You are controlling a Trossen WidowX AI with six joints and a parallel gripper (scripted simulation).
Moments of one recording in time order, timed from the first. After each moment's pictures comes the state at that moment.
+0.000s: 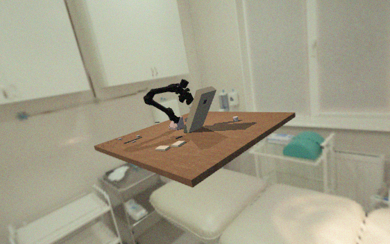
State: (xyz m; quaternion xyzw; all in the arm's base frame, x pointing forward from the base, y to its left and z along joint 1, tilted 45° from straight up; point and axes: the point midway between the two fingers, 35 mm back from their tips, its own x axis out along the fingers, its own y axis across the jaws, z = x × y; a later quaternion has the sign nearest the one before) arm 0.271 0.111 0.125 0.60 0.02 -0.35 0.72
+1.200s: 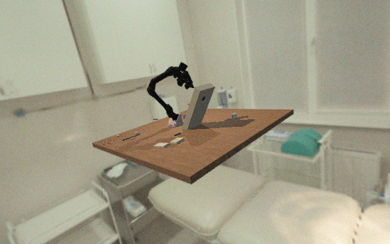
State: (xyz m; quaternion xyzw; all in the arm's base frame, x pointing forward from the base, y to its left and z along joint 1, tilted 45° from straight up) arm 0.314 0.185 0.204 0.61 0.02 -0.35 0.71
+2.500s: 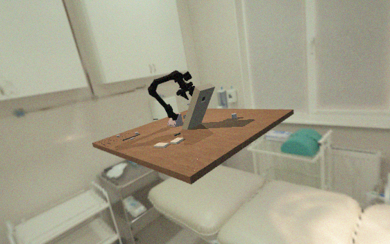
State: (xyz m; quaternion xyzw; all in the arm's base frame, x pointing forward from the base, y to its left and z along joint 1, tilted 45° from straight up) arm 0.270 0.114 0.139 -0.30 0.49 -0.23 0.79
